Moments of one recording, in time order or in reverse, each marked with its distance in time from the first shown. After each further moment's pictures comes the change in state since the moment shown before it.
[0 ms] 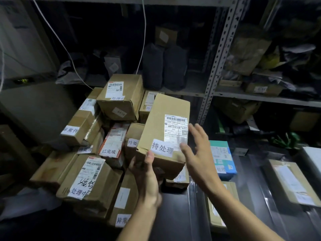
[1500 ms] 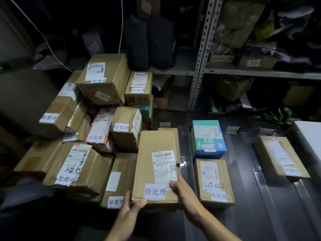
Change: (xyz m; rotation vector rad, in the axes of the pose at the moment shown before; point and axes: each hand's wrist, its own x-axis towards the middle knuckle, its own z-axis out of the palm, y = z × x) left_hand -0.027 -0.069 -0.139 0.672 -0.322 -0.281; right_hand -0.117 0.117 0.012 0.528 -0.466 0.638
